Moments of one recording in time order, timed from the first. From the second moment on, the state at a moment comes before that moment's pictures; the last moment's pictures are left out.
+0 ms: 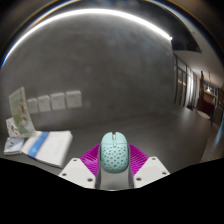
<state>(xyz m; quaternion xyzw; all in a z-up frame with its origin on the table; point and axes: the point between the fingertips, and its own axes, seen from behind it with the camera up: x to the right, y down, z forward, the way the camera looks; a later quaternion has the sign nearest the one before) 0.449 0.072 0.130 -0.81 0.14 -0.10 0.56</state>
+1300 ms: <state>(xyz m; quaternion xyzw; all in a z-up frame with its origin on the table) 0.040 -0.111 0.042 -0.89 0.06 0.06 0.44</state>
